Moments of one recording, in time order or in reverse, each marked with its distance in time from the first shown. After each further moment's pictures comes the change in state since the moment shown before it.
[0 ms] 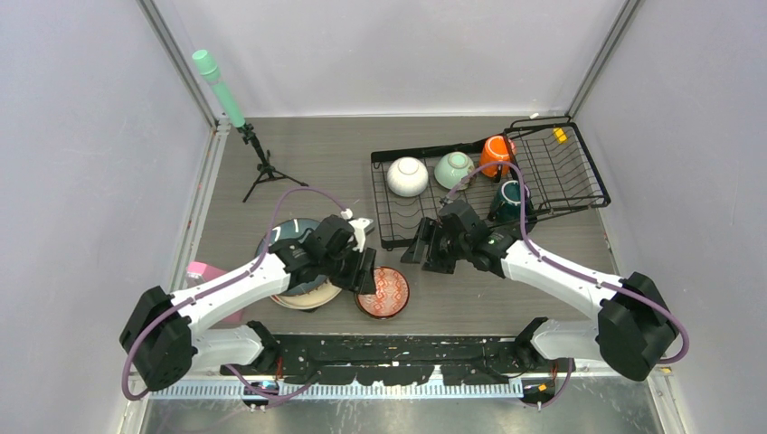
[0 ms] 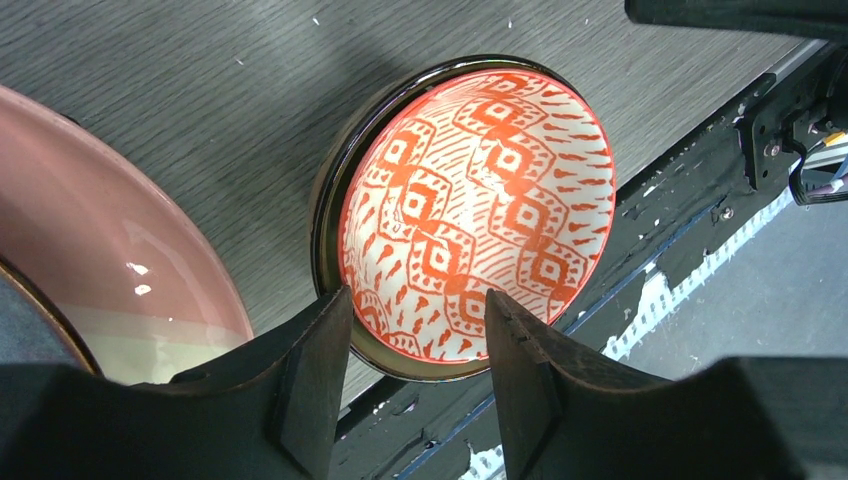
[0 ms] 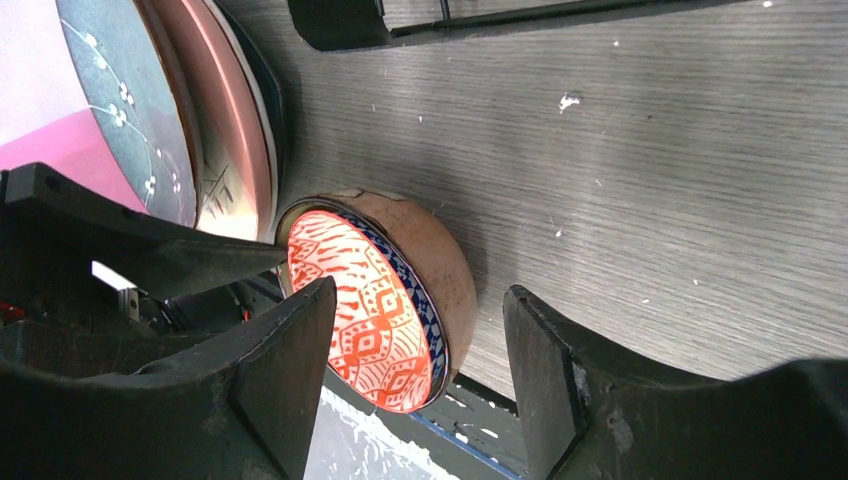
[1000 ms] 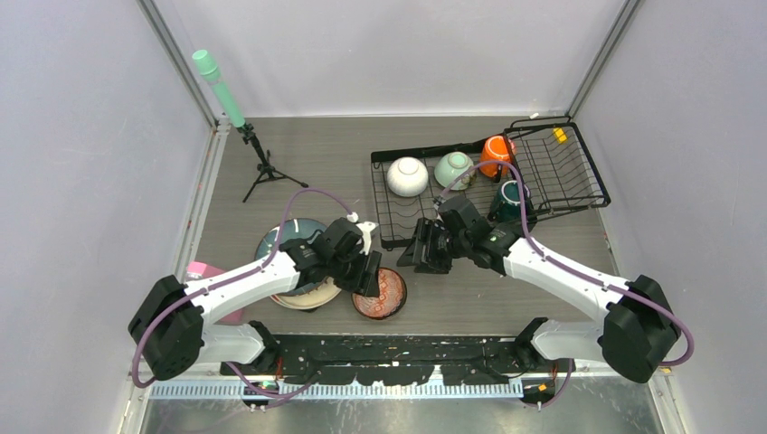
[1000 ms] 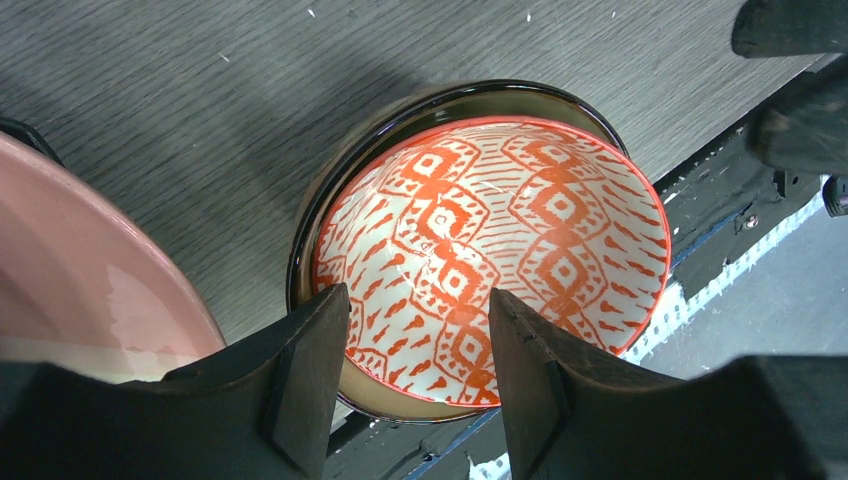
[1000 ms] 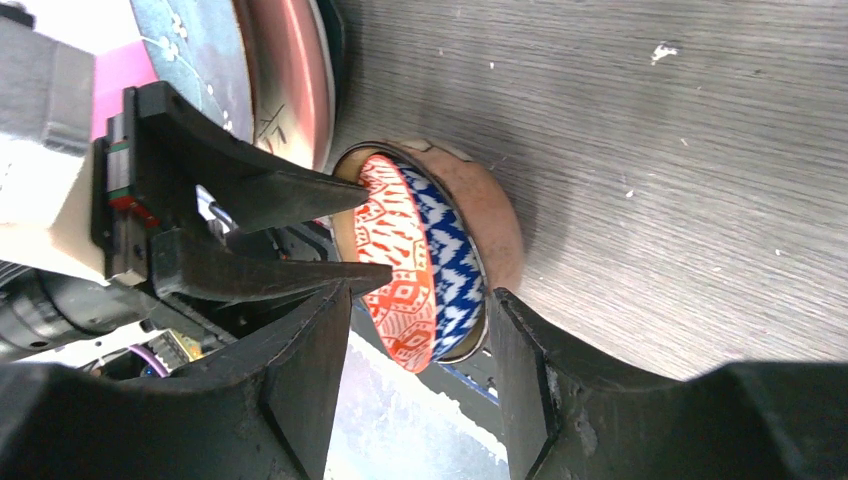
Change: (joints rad) left arm -0.025 0.077 0.006 0.029 -0.030 -0.026; right arm 0.010 -0.013 0.047 -0.054 -0.121 -0.004
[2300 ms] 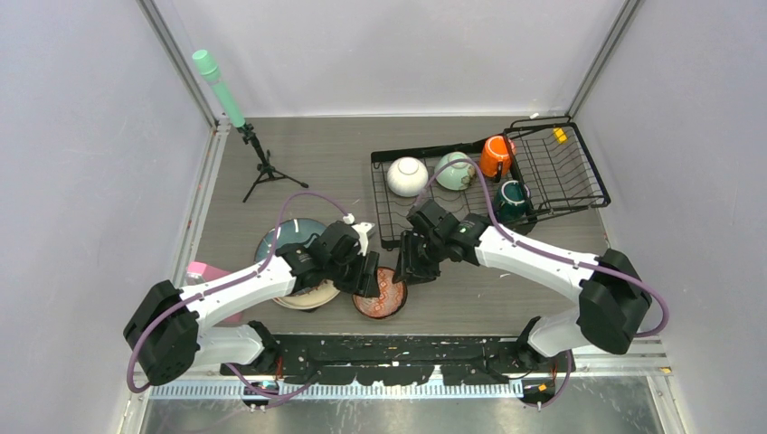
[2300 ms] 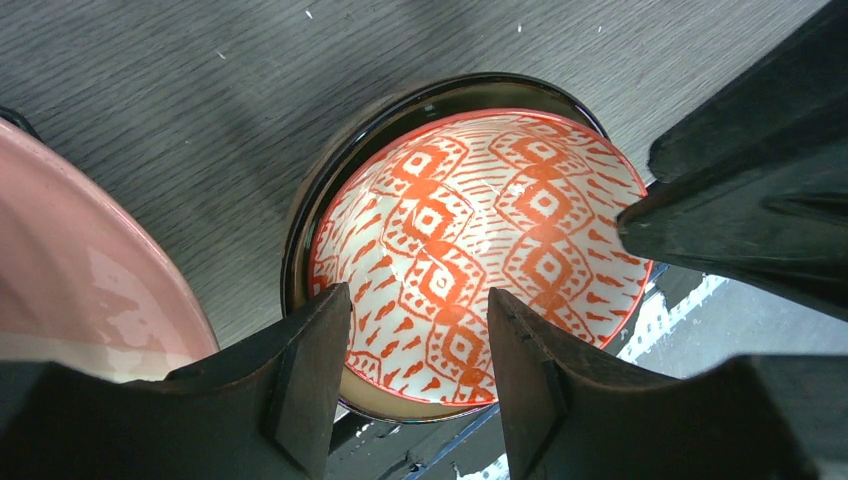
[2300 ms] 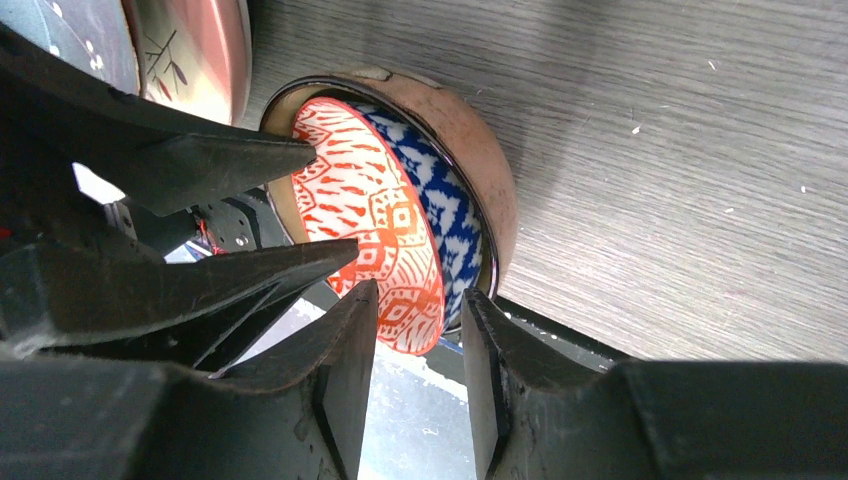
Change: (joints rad) left arm -0.002 -0.039 -0.045 0.049 -0.003 -0.049; right arm 0.137 0.179 0.189 -0.230 0.065 -0.029
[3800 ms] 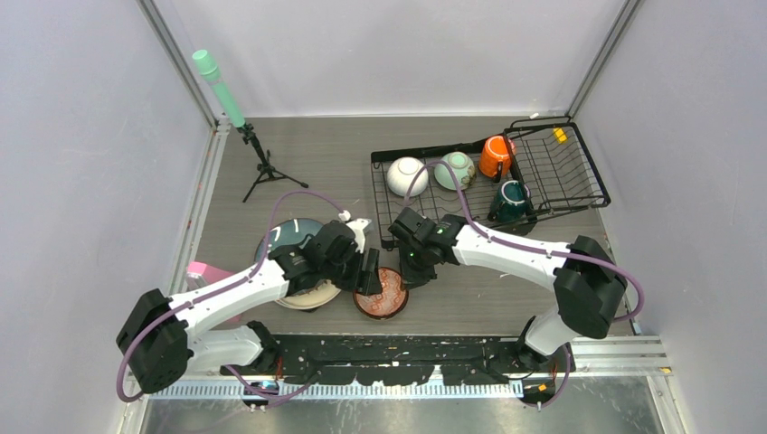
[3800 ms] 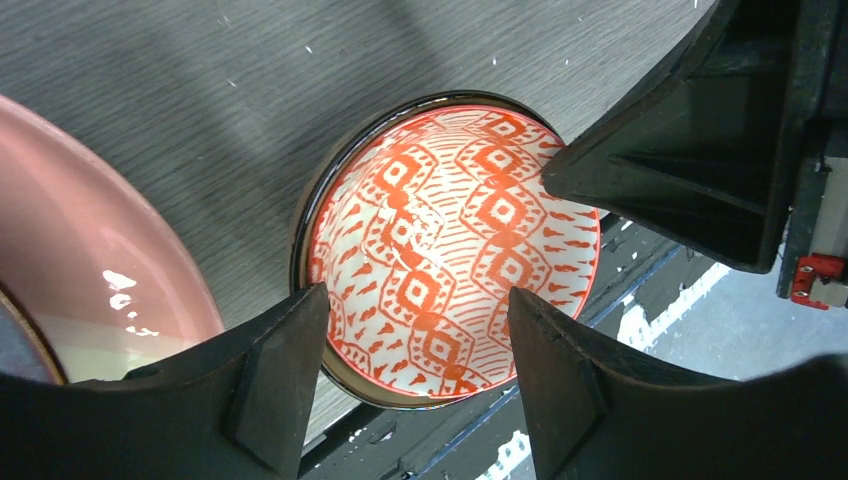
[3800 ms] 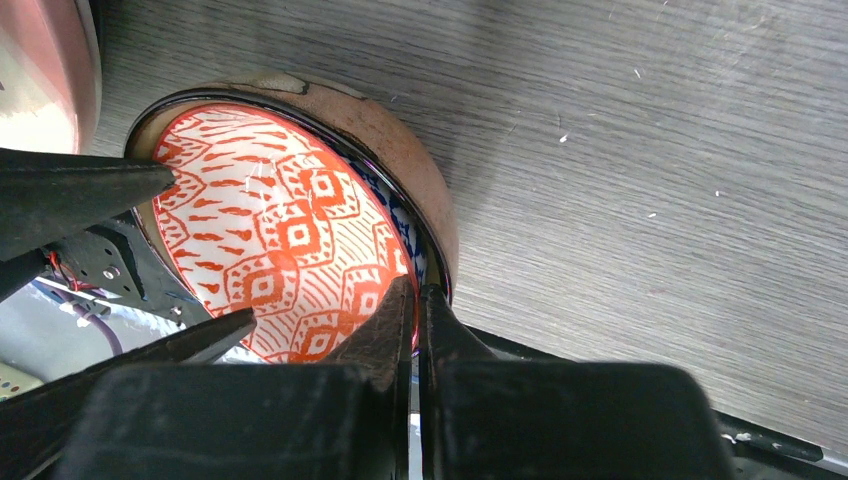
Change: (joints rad) left arm -0.003 -0.063 -0.003 0.011 -0.027 -0.018; right arm 0.072 0.135 0.084 -0.115 0.164 -0.073
